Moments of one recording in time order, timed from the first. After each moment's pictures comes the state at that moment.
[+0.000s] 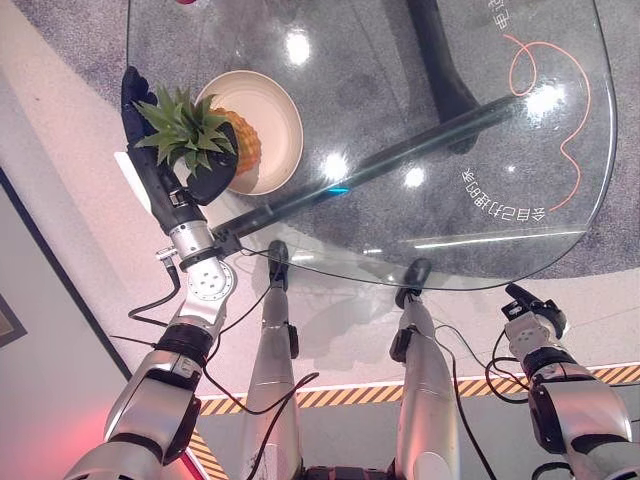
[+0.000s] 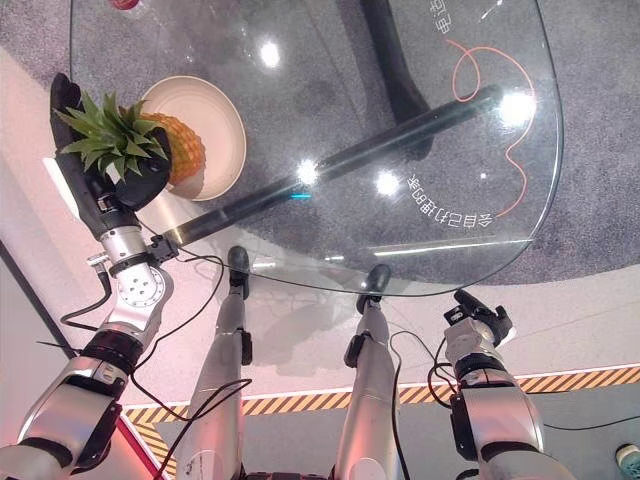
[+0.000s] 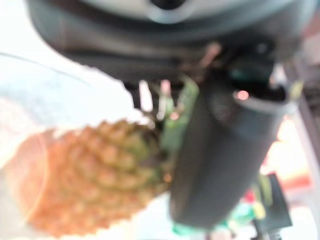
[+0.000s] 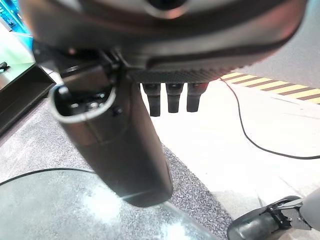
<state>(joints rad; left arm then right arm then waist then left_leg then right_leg) -0.67 0.44 -0.26 0.73 -0.22 -0.79 0.75 -0.68 -0.48 0.01 1.27 1.07 -0.10 -0.51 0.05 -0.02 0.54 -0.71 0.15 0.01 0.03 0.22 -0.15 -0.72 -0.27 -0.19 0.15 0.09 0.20</state>
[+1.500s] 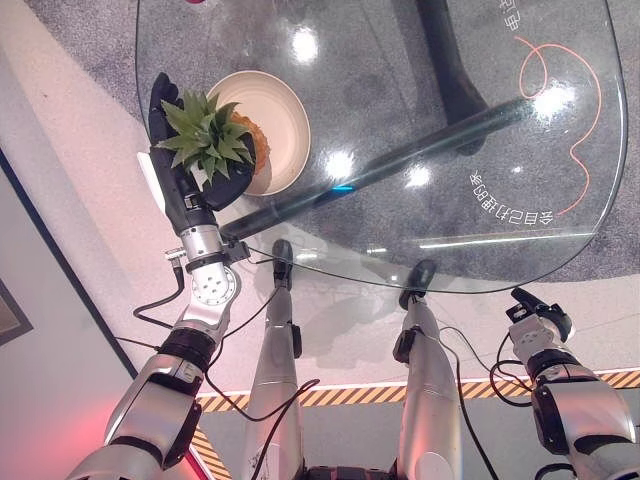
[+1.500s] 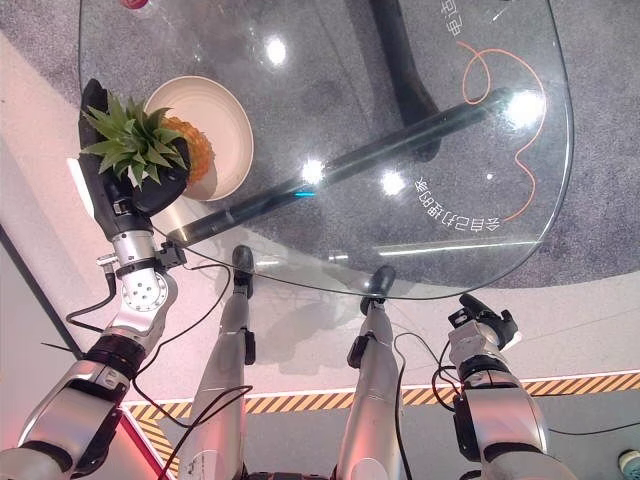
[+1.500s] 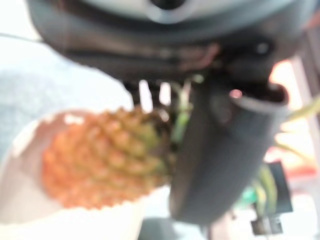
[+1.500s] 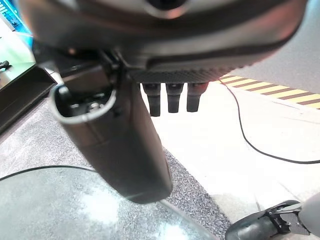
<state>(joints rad) -0.66 0.43 -0.30 0.70 -0.28 -0.79 0.64 -0.67 -0.50 0.01 1.29 1.07 -0.10 -0.51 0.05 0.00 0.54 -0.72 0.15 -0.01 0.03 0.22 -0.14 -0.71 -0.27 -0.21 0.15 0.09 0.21</state>
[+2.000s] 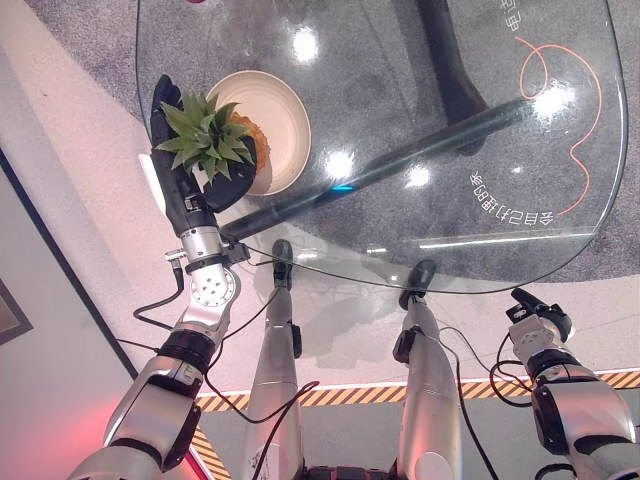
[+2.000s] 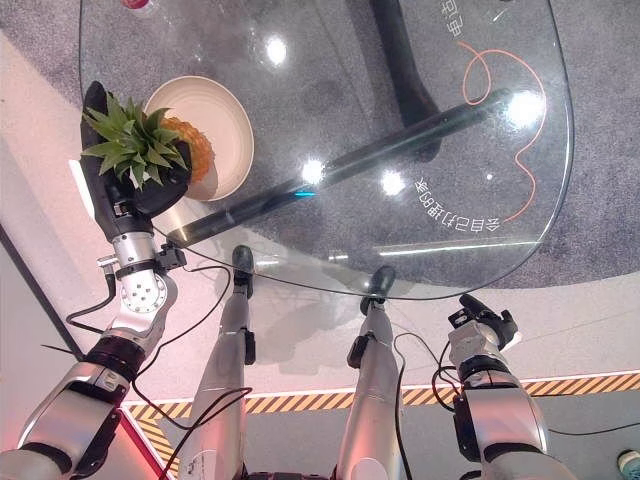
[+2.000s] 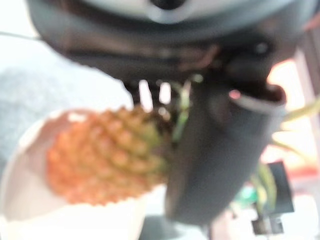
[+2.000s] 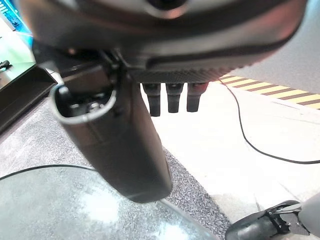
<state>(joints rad) -0.63 0.43 -0.30 0.69 -0.30 -0.79 0.62 -0.67 -0.50 0.01 1.29 1.07 -0.10 -0.51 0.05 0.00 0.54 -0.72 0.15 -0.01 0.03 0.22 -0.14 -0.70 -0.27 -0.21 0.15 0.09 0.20</state>
